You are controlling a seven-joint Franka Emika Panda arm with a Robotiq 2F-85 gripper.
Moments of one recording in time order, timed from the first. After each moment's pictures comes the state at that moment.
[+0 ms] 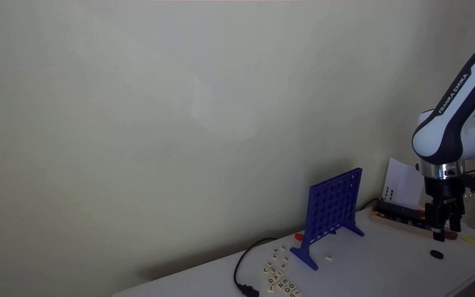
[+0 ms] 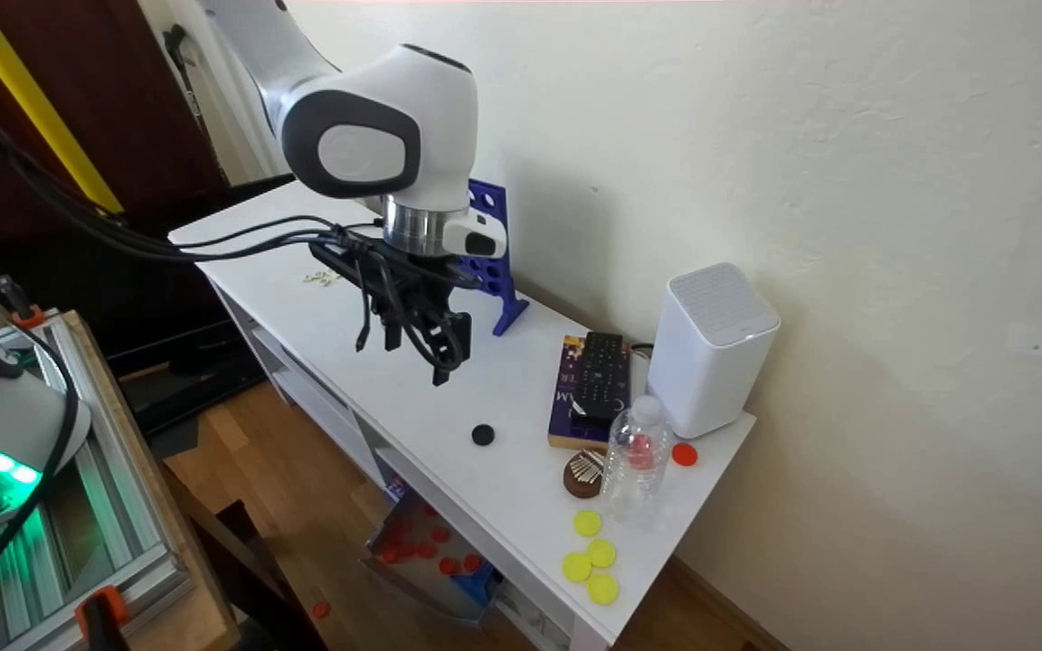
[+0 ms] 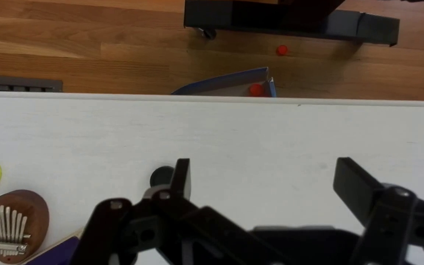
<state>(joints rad) -0.21 0.40 -0.21 -2.39 -0.11 2.54 -0.39</state>
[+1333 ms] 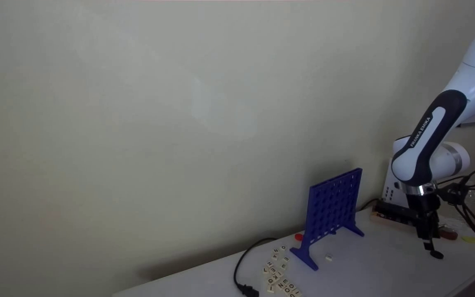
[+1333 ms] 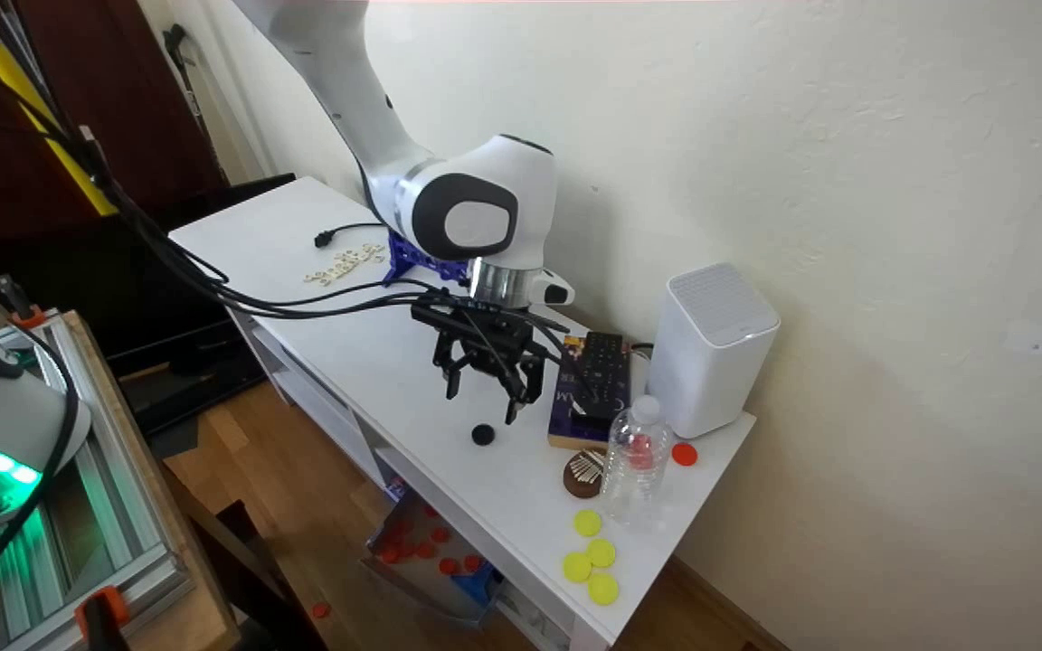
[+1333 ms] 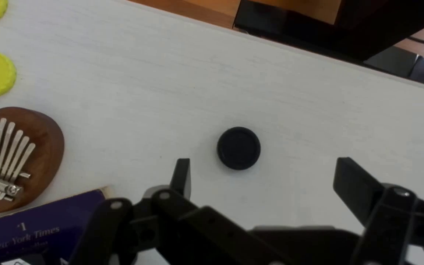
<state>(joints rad) -0.28 0.76 -0.16 -2.02 -0.22 2.46 -0.54</state>
